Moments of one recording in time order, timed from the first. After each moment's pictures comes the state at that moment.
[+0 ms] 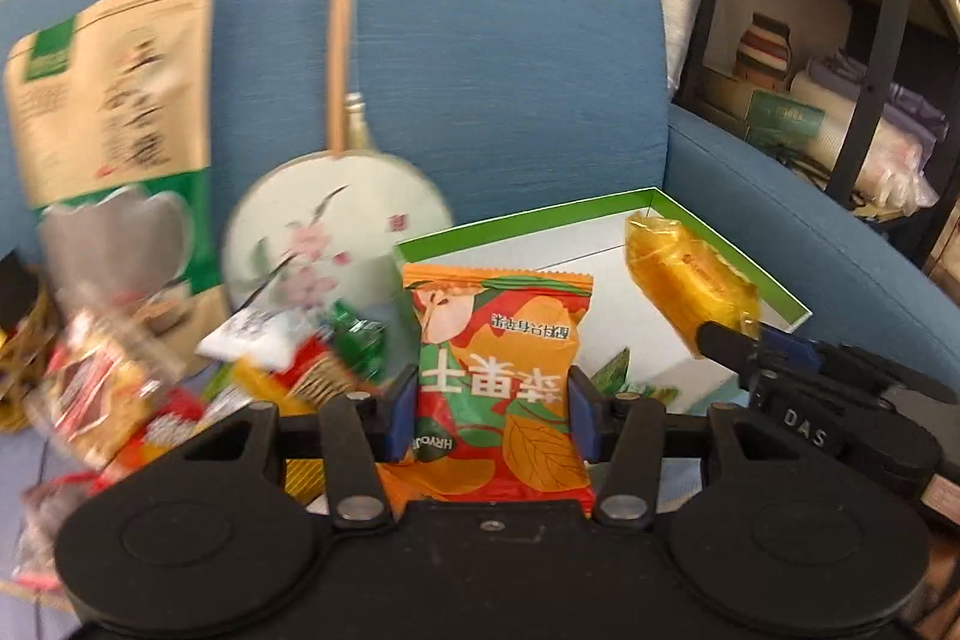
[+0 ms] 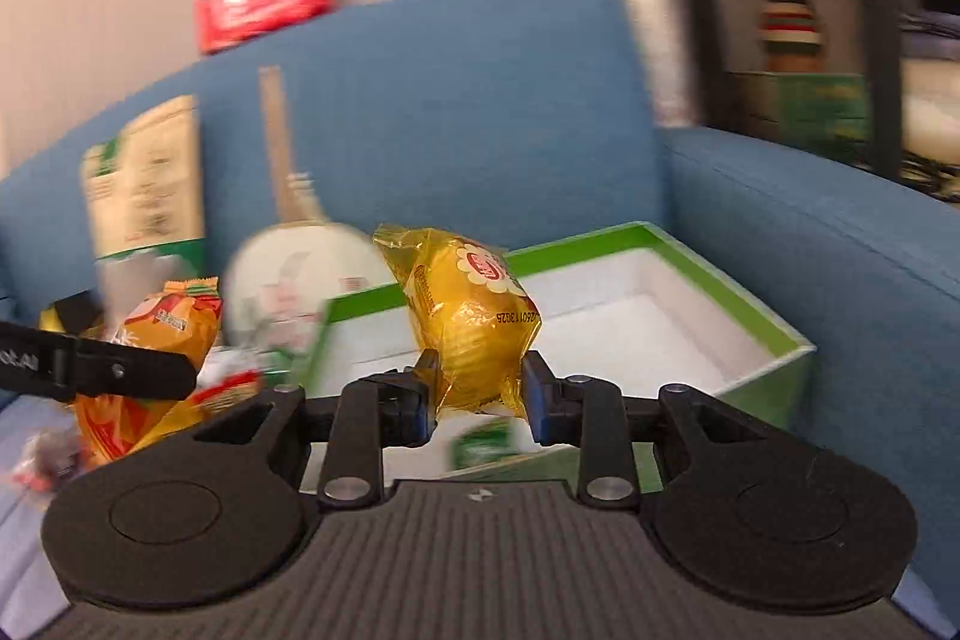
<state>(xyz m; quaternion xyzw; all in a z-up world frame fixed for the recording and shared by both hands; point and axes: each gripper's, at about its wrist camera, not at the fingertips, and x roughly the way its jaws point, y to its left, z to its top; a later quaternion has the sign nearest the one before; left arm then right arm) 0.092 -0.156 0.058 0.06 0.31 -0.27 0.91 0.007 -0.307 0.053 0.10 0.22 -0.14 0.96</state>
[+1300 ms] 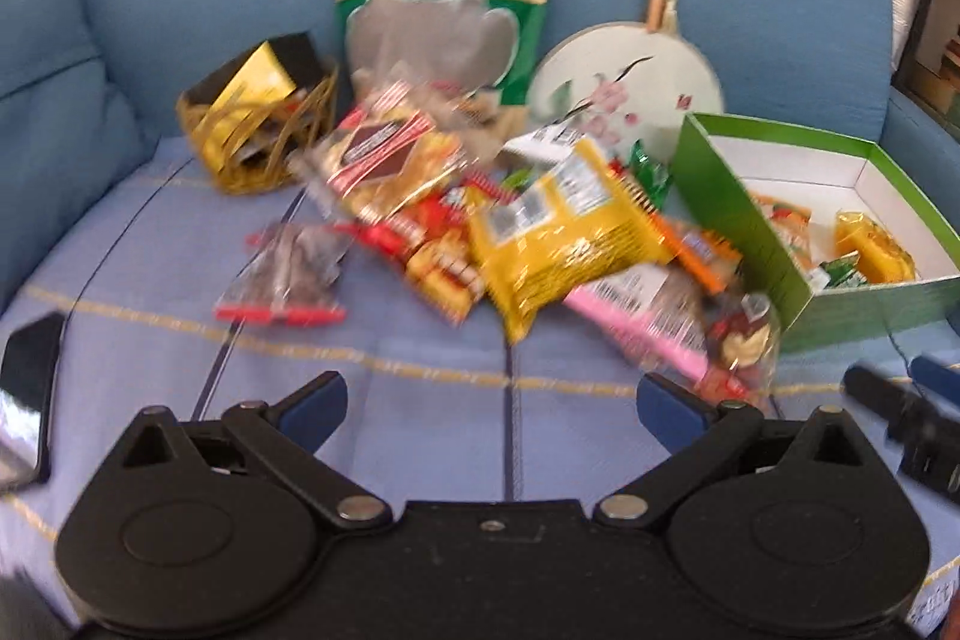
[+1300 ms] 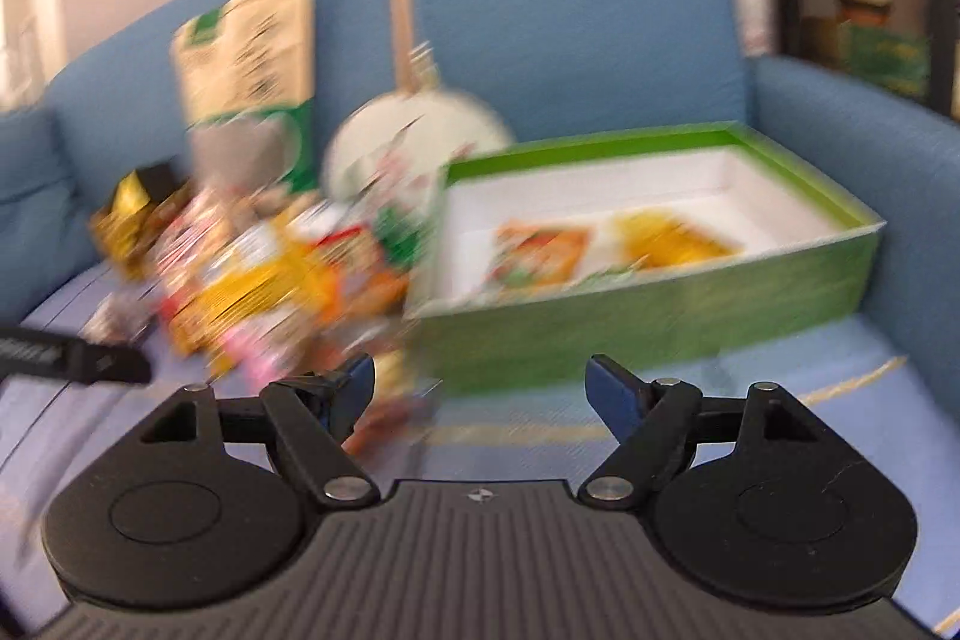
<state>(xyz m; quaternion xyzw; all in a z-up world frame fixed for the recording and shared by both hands) 0.030 -0.021 0.010 0.01 0.38 -0.07 0.92 -0.031 -0.213 0.033 0.08 0.32 -0.03 0.94</state>
